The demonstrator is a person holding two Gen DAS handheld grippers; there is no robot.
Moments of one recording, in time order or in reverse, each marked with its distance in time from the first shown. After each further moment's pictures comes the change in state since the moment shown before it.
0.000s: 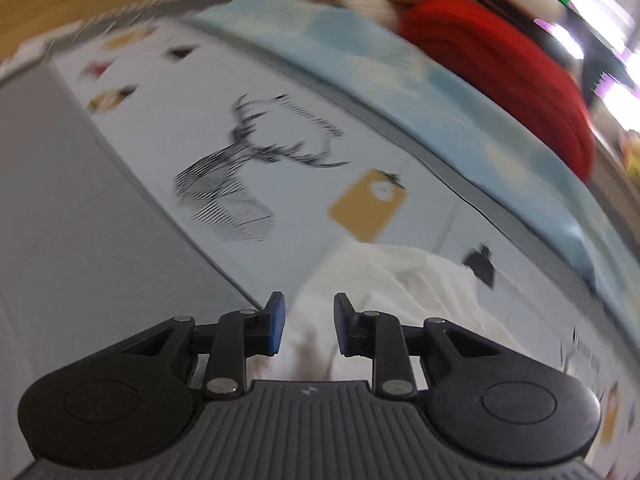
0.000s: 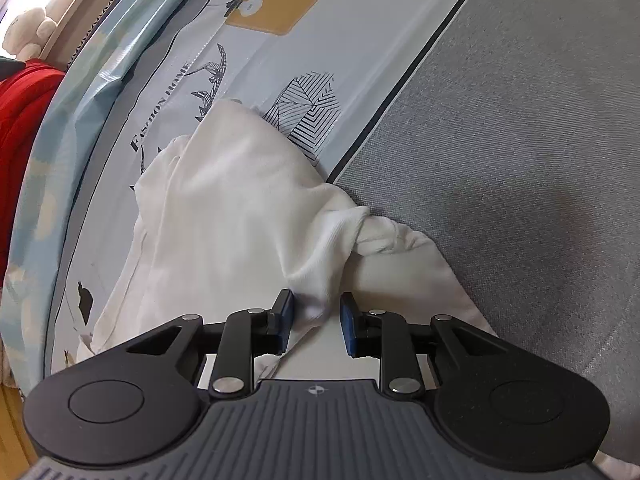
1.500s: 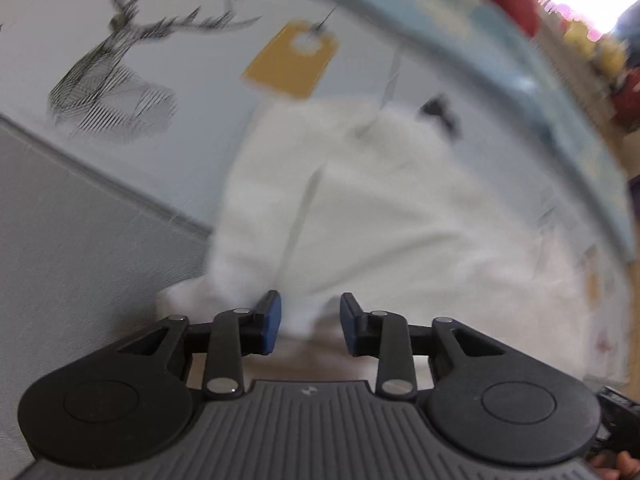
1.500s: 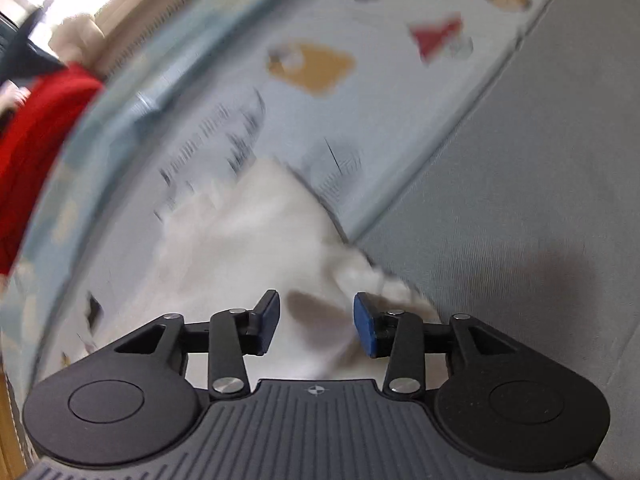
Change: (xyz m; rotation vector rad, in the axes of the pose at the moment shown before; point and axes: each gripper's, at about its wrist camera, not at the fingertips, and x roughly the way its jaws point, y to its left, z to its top) left arm 0.066 -0.005 -0.021 0.284 0.362 -0.175; right arm -0.006 -0.005 0.009 -0.114 -0.110 0.025
